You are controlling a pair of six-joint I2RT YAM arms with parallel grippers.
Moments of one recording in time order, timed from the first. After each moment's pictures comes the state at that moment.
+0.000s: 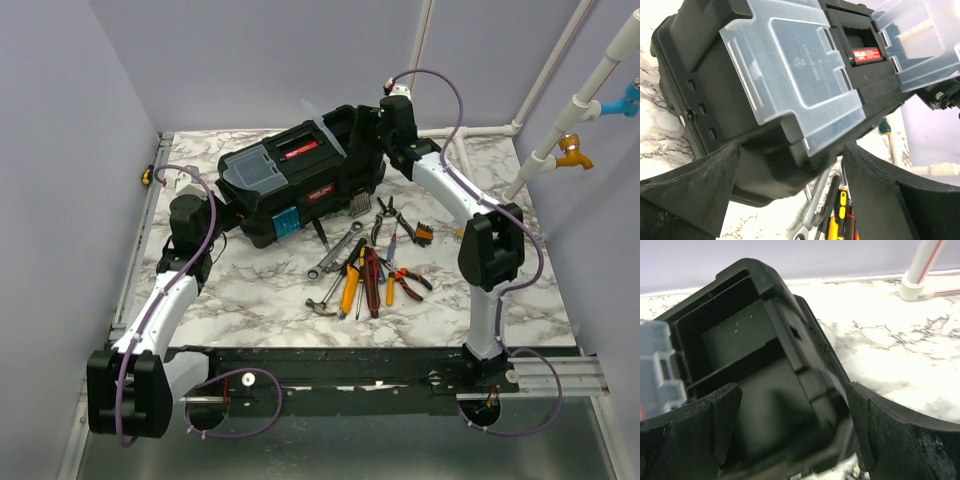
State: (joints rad) left arm -0.07 1.10 0.65 0.23 0.18 -0.74; right arm 0.42 2.07 1.86 -0.22 0.18 0.35
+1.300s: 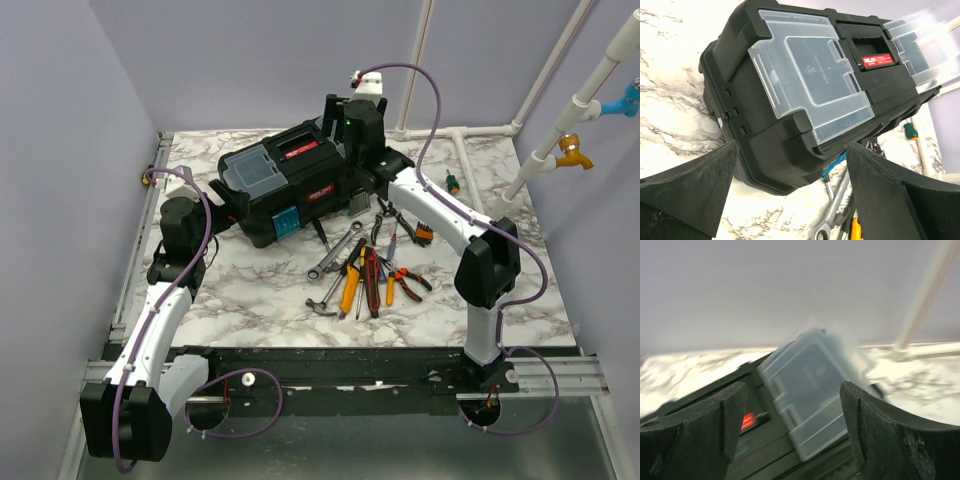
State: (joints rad) left arm -0.08 0.94 0.68 0.04 0.09 -0.61; right arm 0.67 1.95 1.84 0.00 0.51 0.21
